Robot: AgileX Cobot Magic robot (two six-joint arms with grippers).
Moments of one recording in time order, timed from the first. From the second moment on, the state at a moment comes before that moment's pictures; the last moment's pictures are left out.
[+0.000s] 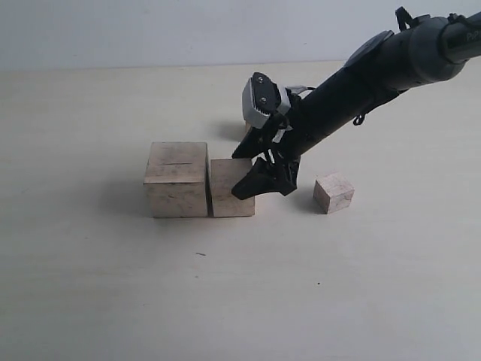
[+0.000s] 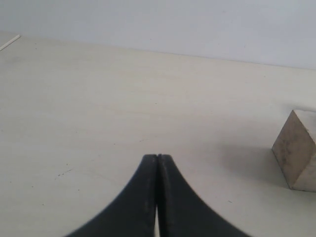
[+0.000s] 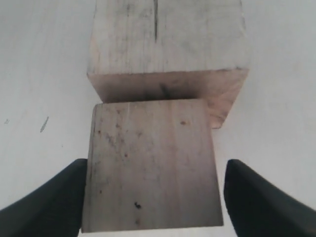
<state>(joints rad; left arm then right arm) -0.02 0.01 0.00 0.01 0.37 -0.11 0.46 2.18 -1.35 1.05 0.95 -1.89</state>
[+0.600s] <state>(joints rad) -0.02 0.01 0.00 0.01 0.37 -0.11 0.46 1.95 -1.35 0.73 0.89 -1.32</state>
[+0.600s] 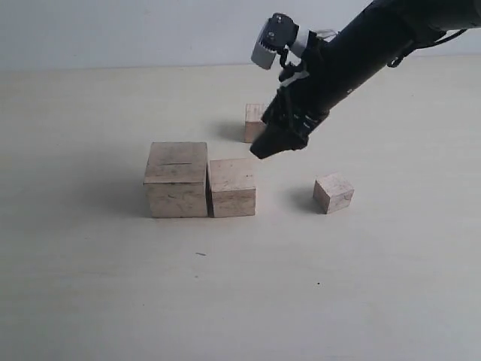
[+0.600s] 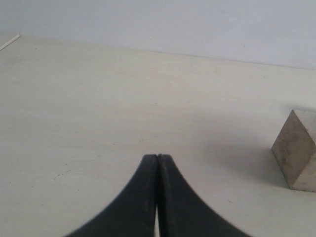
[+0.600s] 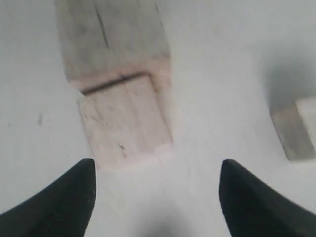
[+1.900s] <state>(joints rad) -0.02 0.01 0.00 0.01 0.37 -0.11 0.56 2.11 -1.35 0.61 0.76 -0.76</state>
